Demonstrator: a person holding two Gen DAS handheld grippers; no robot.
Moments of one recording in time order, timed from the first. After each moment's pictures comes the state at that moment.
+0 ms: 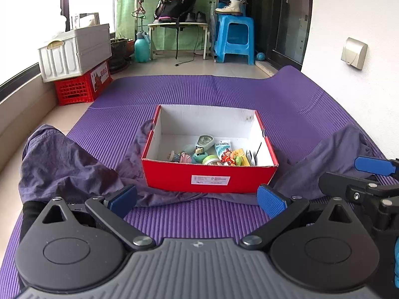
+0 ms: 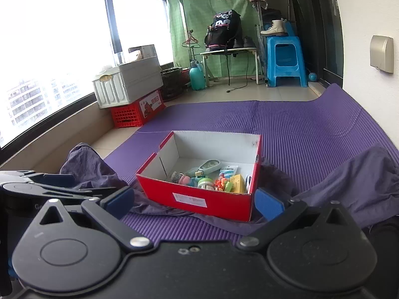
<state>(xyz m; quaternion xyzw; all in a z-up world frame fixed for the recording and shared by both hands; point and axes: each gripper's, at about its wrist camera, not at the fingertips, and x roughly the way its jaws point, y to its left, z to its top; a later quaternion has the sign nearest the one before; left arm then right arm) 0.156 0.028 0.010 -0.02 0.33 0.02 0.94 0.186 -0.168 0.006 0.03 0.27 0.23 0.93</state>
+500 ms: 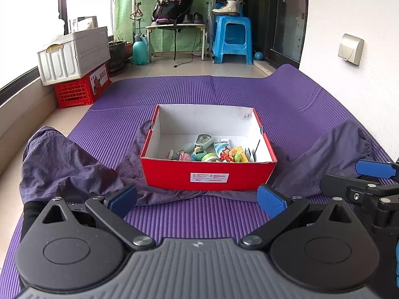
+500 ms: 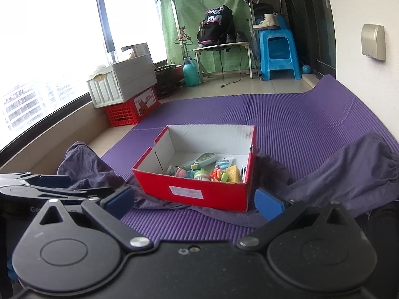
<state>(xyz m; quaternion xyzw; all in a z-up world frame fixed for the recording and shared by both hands) 0.151 0.025 0.007 -0.01 0.33 0.02 0.94 0.180 -0.176 -0.003 0.05 0.28 0.22 0.93</state>
